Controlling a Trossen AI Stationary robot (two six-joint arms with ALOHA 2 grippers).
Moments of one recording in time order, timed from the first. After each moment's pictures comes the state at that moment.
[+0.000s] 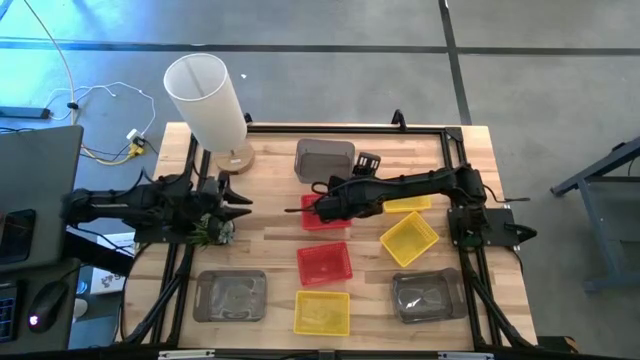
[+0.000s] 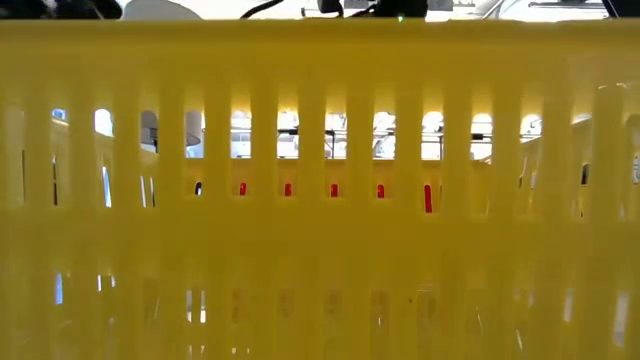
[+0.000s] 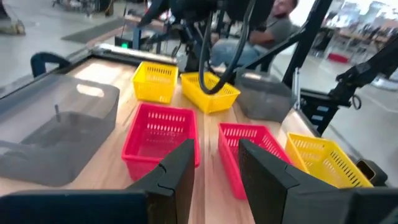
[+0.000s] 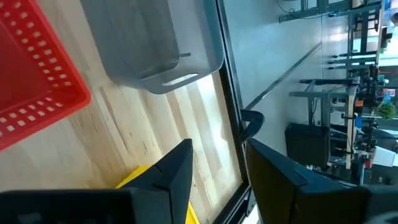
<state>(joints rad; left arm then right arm) 0.15 0.24 0.26 -0.20 0.05 -0.20 0.09 2.01 1.85 -1.57 0.85 0.45</state>
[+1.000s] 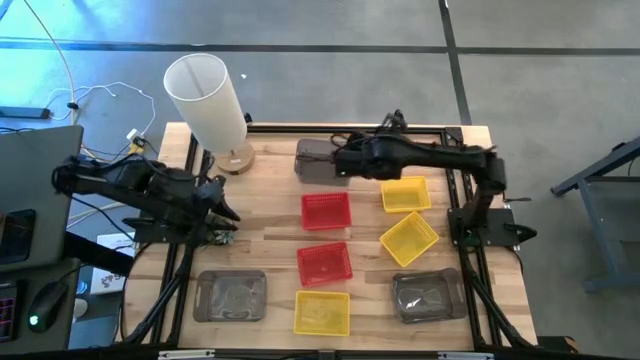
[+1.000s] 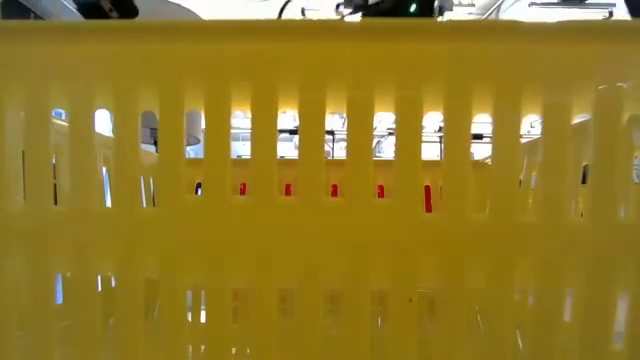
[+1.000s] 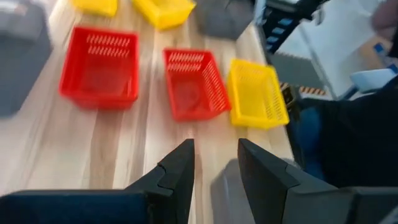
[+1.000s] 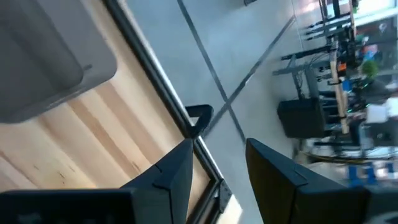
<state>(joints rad) -0.10 0.69 0.90 -0.85 0.05 -0.35 -0.10 1.82 1.85 -1.57 0.94 0.42</state>
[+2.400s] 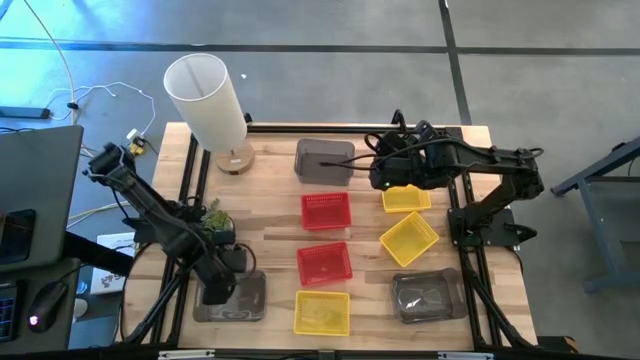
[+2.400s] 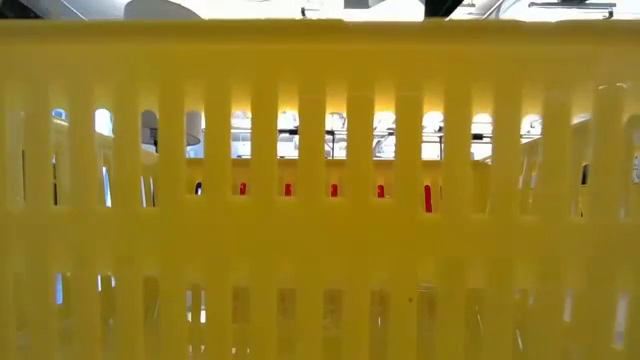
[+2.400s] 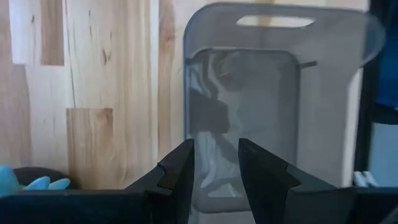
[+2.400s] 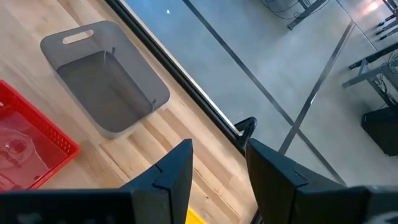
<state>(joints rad) -0.62 1.28 0.91 -0.91 -0.10 -0.77 0.07 1.57 1.85 -1.57 0.84 0.61</state>
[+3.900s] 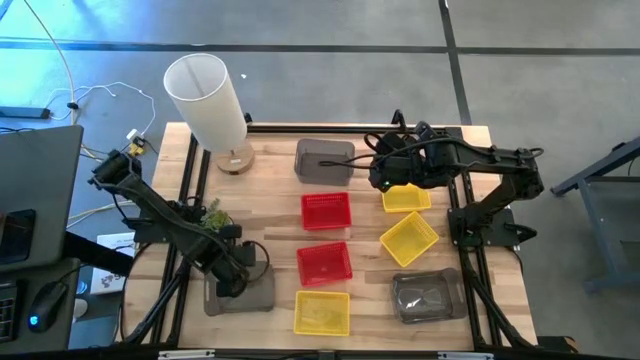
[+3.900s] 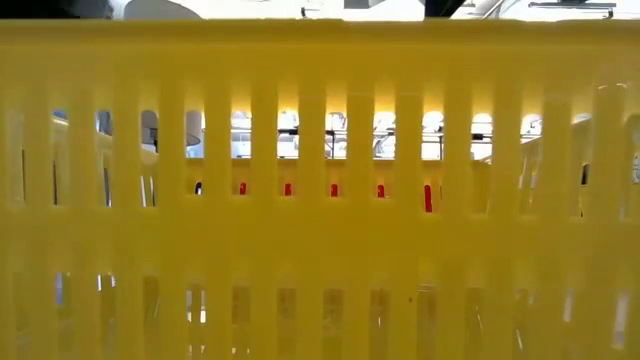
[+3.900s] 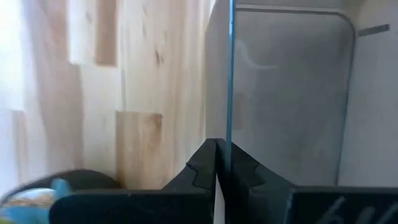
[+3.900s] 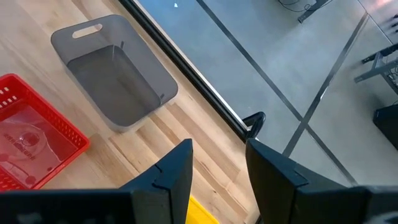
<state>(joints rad) -0.54 1.38 0.91 -0.95 -0.18 -0.72 0.07 1.57 1.85 -1.57 0.79 0.60</state>
